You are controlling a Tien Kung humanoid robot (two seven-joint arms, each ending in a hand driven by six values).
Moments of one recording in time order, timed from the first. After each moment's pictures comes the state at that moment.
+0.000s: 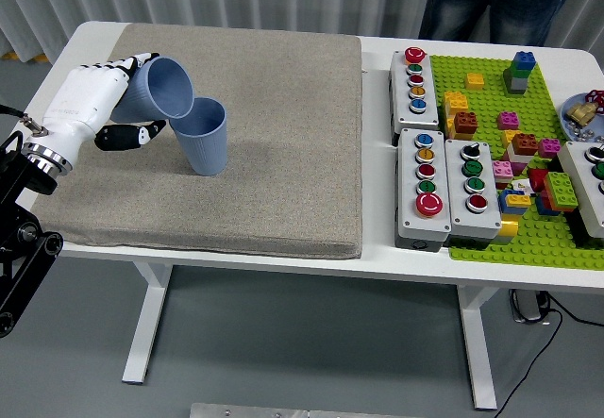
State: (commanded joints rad) left arm -0.25 0.38 -1.37 -1.45 2.27 0.03 -0.03; right arm 0.22 -0.09 0.87 0.18 -0.43 0.25 -0.35
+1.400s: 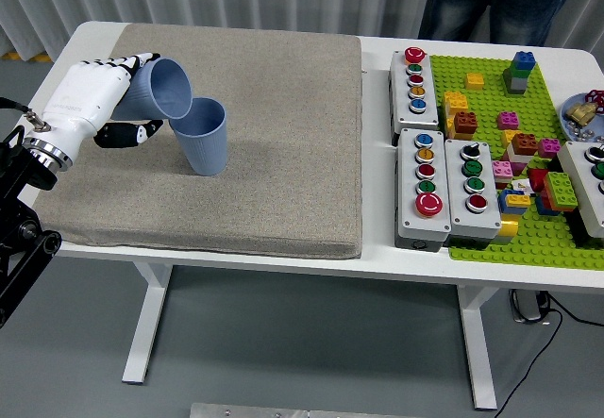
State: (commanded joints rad) left arm -0.29 0.45 -1.27 -1.44 2.27 0.05 0.04; right arm 0.21 -0.09 0.86 0.18 -0.42 0.25 -0.34
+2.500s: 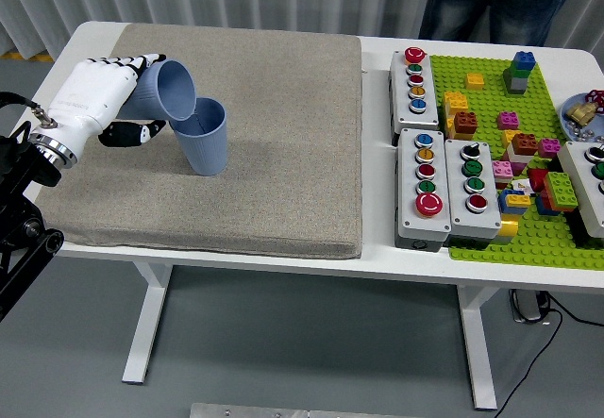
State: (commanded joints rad) left arm -0.33 0.49 -1.20 -1.45 2.27 0.05 0.09; right arm 0.22 -0.09 0.86 0.18 -0.41 0.24 -0.34
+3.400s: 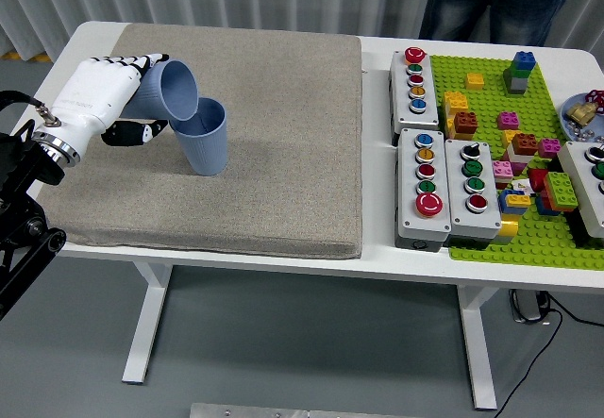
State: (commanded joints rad) left arm -0.35 0.51 -1.17 -1.44 2.27 0.05 0.10; right arm 0.21 -0.09 0.86 0.18 -0.41 0.24 -0.34
